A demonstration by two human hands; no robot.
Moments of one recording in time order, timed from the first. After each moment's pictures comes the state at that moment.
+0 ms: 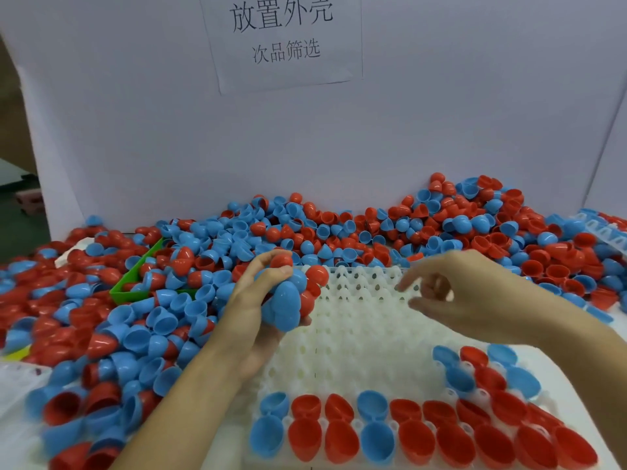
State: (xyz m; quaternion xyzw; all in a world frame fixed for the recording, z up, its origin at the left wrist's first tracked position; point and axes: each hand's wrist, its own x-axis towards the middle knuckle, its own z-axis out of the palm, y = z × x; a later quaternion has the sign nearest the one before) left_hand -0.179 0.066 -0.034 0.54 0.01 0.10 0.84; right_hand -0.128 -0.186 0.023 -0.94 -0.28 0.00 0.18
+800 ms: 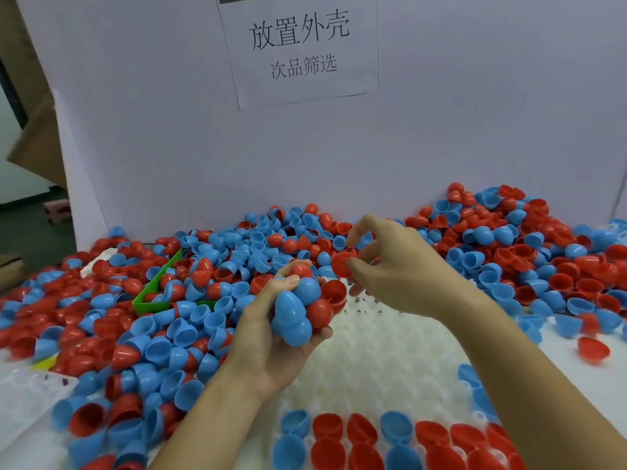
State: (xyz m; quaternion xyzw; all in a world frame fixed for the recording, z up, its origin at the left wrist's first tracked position) left_hand -0.179 0.071 -0.035 0.39 0.00 0.02 0.92; right_hand -0.110 -0.094 0.031 -0.87 -0.30 -0.05 0.39
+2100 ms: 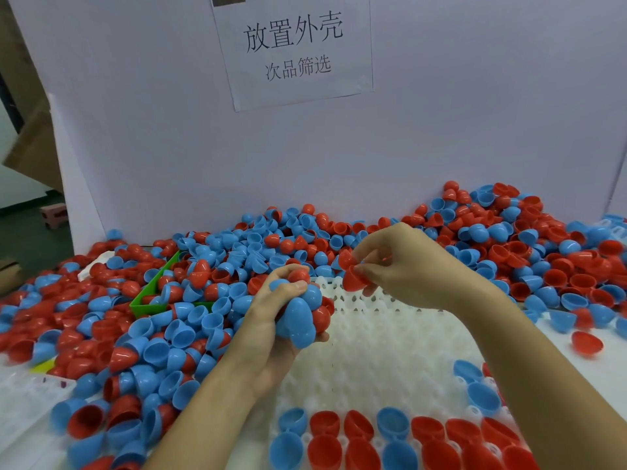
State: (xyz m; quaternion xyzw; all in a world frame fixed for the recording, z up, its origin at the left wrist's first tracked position) left_hand -0.177 0.072 -0.036 0.52 -0.02 0.07 0.85; right_hand -0.098 -0.111 0.031 -0.89 -0.31 -0.03 0.33
